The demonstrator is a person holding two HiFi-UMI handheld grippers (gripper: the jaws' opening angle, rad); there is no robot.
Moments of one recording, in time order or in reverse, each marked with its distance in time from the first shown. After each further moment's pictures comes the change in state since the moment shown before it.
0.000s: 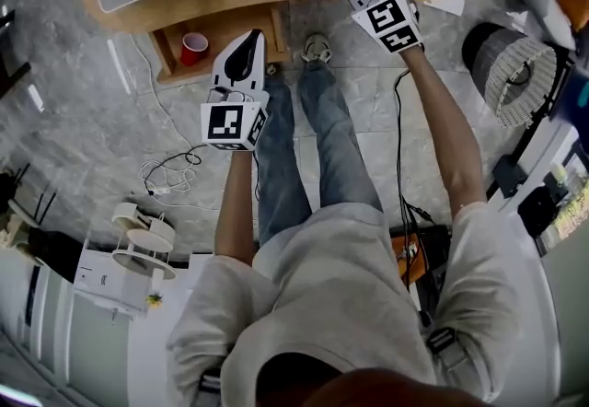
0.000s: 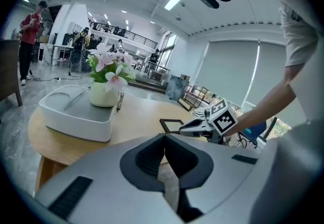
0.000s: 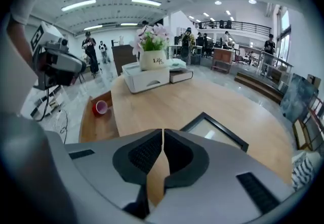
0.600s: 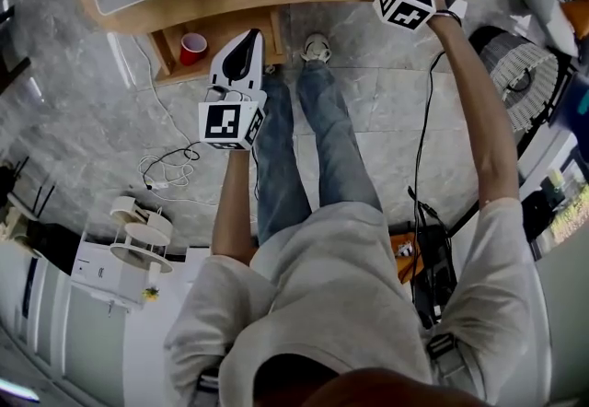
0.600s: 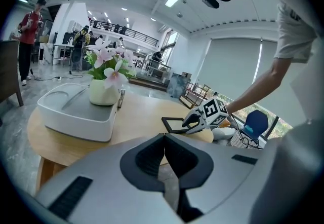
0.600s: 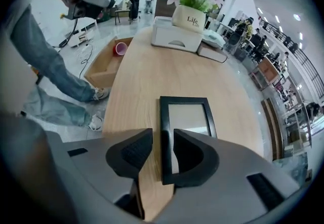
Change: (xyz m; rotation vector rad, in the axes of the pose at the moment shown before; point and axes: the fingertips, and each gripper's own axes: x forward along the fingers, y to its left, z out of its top) left arm 0.012 0.004 -0.001 -0.002 0.027 0.014; right arm 0.013 -0.059 -0.053 -0.586 0.381 0.114
